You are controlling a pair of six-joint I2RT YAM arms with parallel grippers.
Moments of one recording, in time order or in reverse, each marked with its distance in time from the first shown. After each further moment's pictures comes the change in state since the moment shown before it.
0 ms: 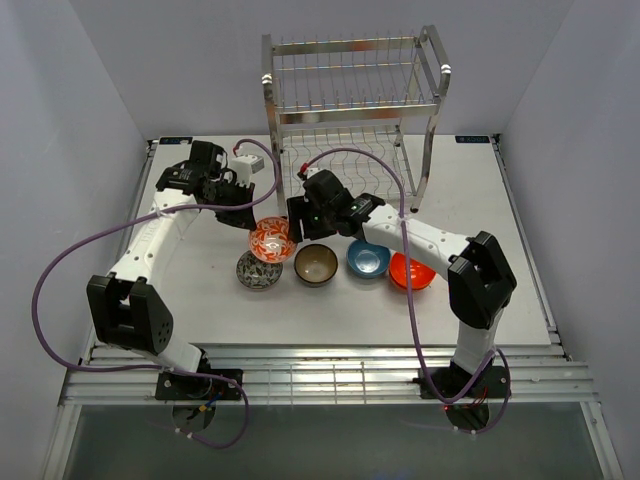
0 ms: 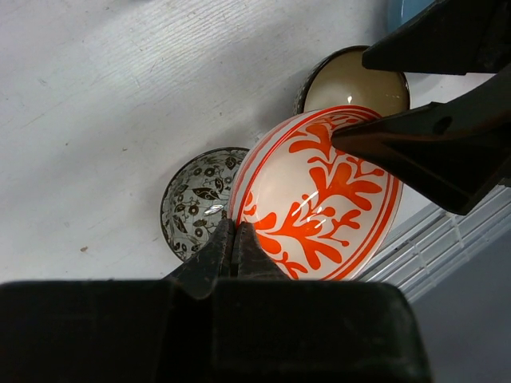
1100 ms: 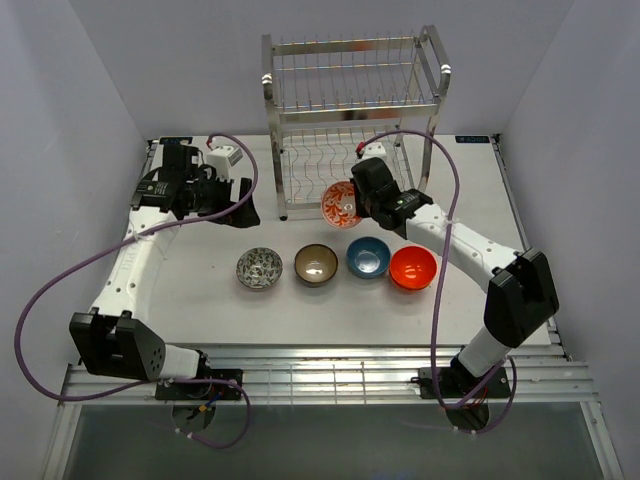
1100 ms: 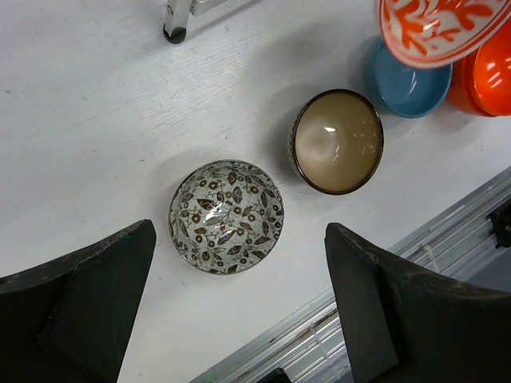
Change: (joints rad) left arm 0.065 -0.145 -0.047 0.069 0.032 -0.076; right arm -0.158 -0.195 -0.155 -0.006 0.341 -0.150
